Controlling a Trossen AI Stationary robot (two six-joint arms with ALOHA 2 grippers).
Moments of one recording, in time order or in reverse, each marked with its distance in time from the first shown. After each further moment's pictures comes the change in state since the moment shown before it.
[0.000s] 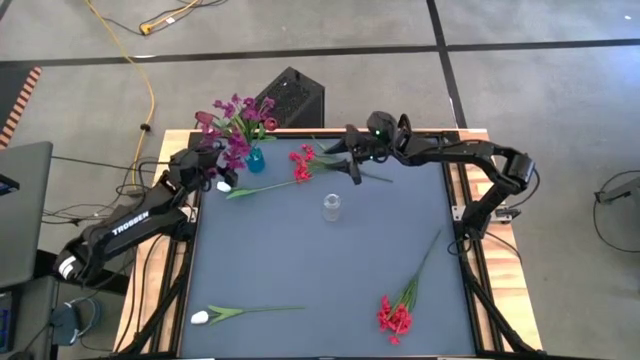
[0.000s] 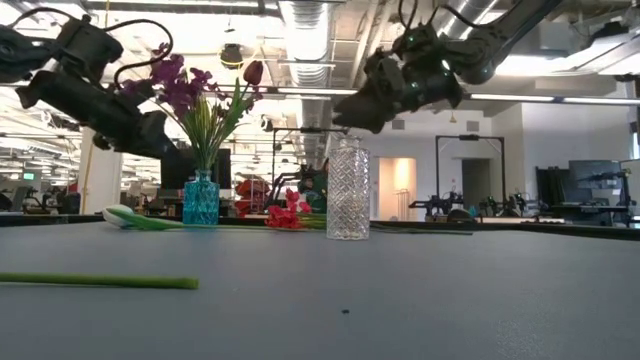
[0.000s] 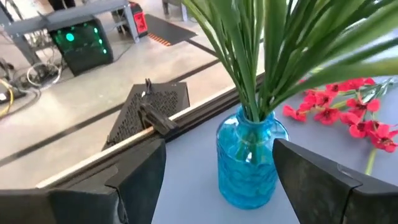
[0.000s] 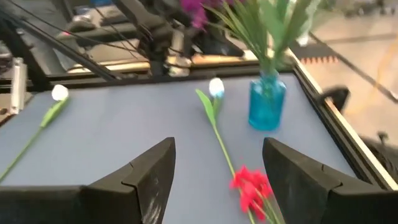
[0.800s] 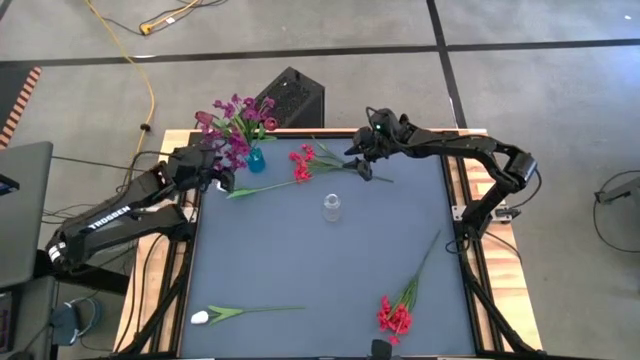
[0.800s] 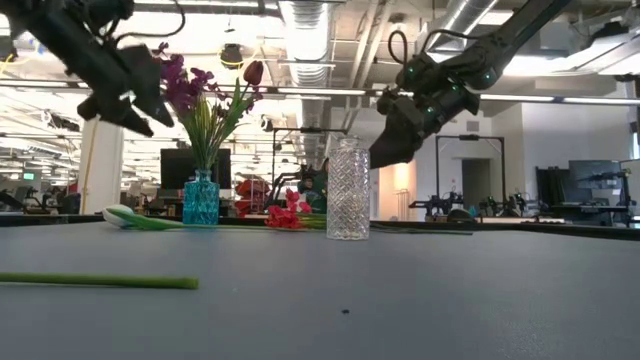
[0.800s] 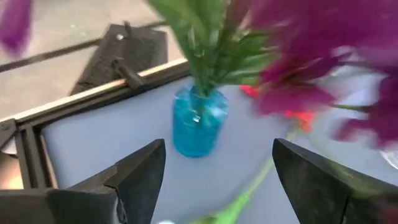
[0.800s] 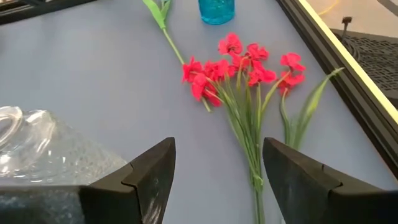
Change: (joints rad) left arm -0.278 -0.027 0.347 -0.635 -0.157 -0.372; right arm -0.112 0.000 0.000 -0.360 0.092 -0.098
